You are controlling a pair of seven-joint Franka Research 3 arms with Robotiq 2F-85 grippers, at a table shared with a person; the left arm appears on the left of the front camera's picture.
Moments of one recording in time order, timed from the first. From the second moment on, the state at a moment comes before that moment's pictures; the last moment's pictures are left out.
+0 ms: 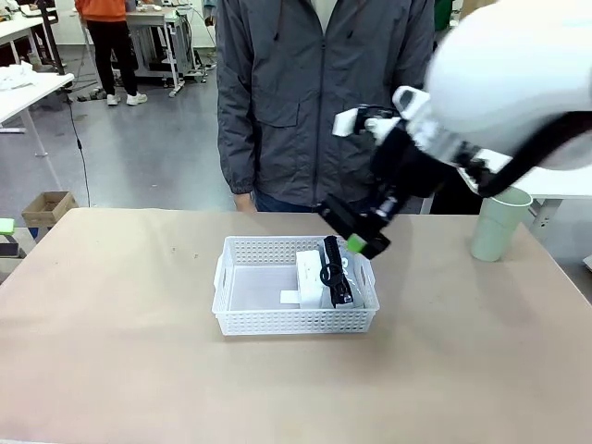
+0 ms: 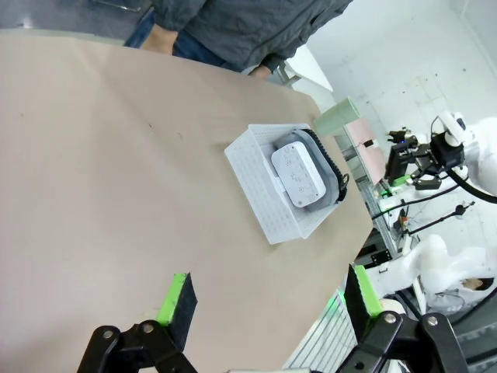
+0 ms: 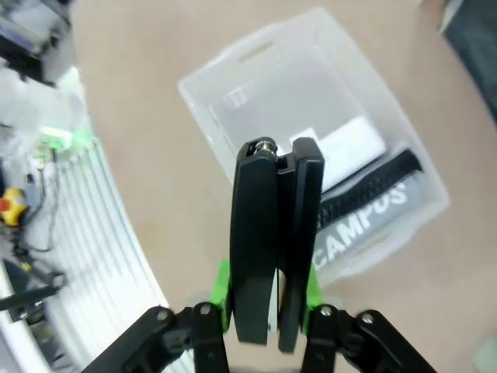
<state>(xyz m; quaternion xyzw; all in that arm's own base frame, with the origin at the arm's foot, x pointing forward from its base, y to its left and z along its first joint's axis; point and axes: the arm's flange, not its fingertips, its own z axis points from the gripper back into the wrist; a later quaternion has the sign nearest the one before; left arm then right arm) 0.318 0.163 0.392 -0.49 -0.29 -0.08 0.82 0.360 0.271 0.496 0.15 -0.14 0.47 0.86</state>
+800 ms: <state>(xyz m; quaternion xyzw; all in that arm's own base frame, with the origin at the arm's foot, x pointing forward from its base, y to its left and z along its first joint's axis) 0.318 0.163 0.392 -0.49 -0.29 -0.08 0.82 0.441 0.394 0.386 0.16 -0.09 0.46 0.87</state>
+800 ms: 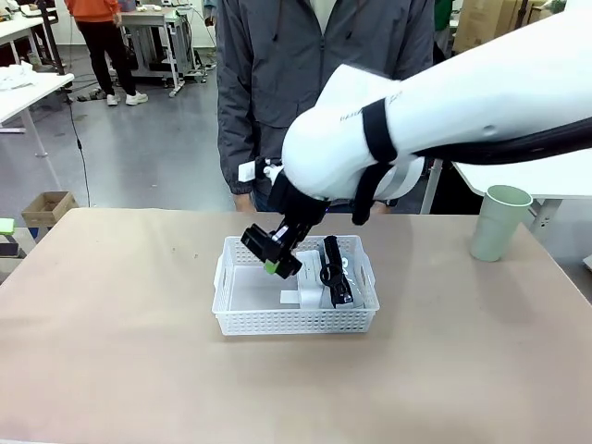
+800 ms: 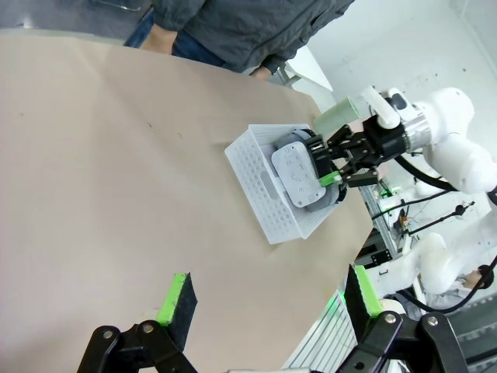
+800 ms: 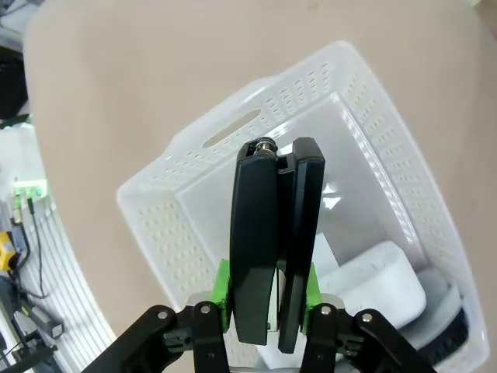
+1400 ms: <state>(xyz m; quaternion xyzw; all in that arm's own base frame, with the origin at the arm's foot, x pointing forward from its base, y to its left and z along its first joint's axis) 0.318 0.163 0.392 -0.49 -0.29 -0.08 0.82 0.447 0.421 0.311 0.16 -0.02 0.48 0.86</state>
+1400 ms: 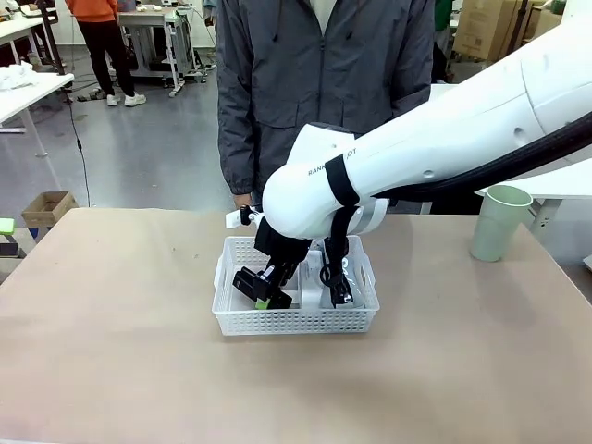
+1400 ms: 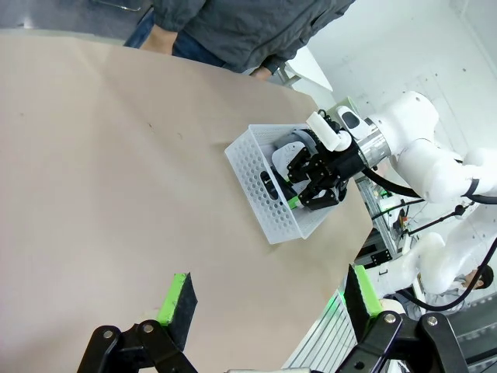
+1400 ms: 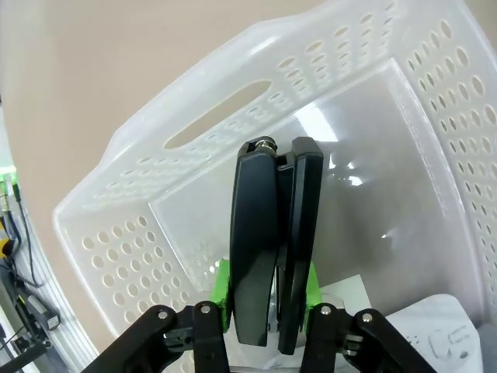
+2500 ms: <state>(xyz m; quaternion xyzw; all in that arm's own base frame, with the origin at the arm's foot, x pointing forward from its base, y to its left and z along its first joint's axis) 0.318 0.163 0.392 -0.49 -0.29 -0.08 0.82 0.449 0.424 0.315 0.16 -0.01 0.48 0.86</state>
